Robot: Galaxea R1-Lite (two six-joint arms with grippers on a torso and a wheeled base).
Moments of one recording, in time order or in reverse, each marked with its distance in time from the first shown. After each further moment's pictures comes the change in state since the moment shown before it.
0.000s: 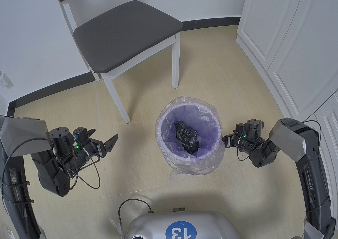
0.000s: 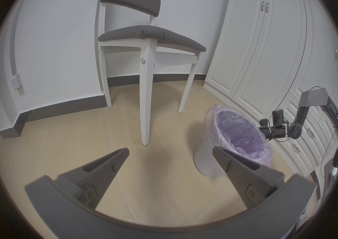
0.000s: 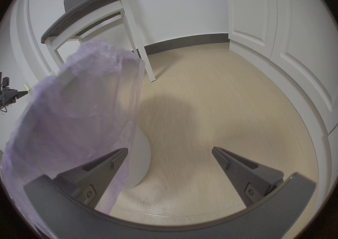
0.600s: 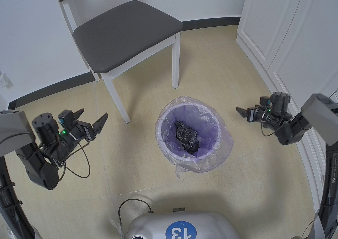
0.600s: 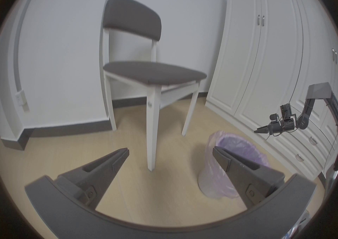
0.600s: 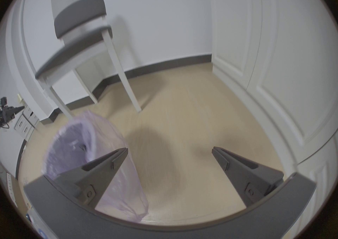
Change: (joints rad) left arm 0.033 -0.237 0.020 -0.001 -0.005 -0.004; right arm -0.120 -0.457 0.270 0.022 0.011 0.005
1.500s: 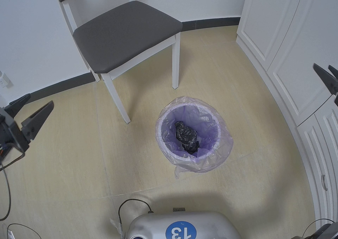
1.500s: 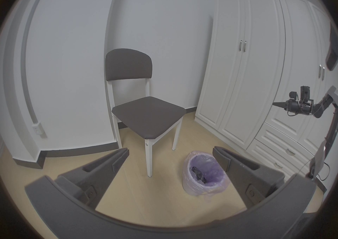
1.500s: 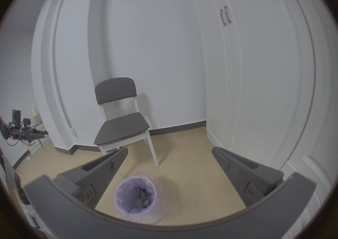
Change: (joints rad) left arm -0.020 -1.090 -0.033 1.114 -0.012 0.048; right arm 0.002 -1.297 0.546 0.348 0.030 0.020
